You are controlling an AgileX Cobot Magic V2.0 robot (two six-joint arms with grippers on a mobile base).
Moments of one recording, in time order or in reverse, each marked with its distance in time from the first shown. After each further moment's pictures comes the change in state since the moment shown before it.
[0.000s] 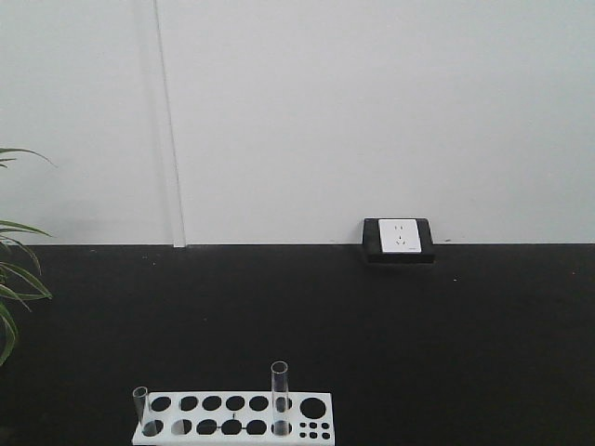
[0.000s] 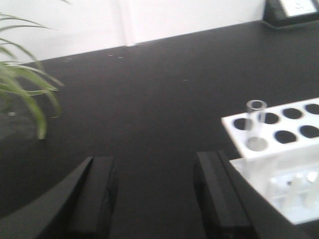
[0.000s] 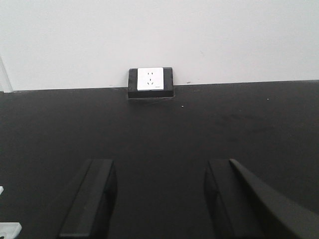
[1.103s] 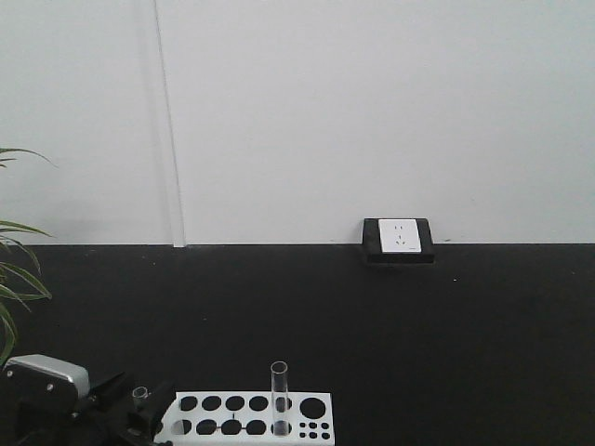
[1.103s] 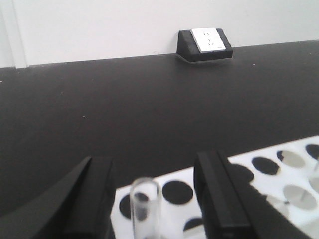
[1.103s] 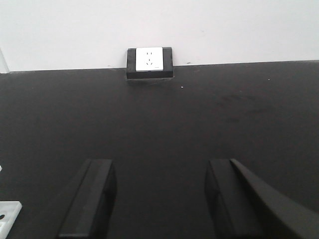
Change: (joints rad) left arm -0.190 0.745 -0.152 0.058 -0.727 -0.206; right arm 0.000 0.000 0.001 0.000 0.067 0.000
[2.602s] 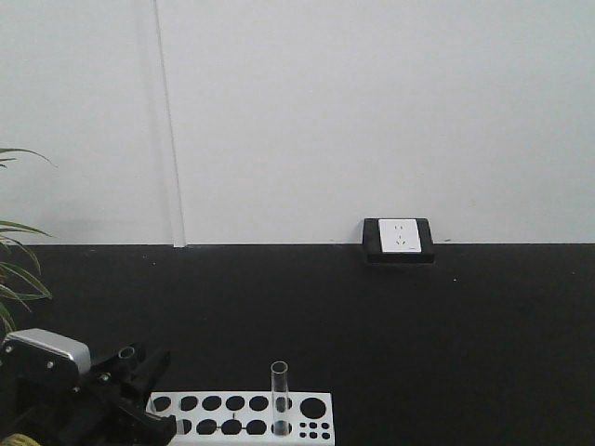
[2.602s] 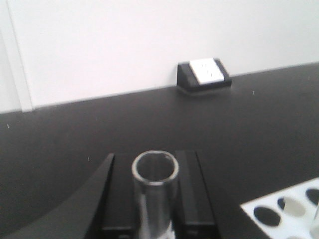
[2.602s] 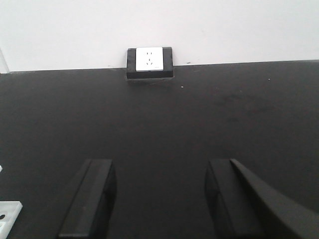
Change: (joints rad) left arm 0.000 -0.060 -0.048 -0.001 0.003 0.051; right arm 0.000 0.000 0.000 0.000 0.000 0.002
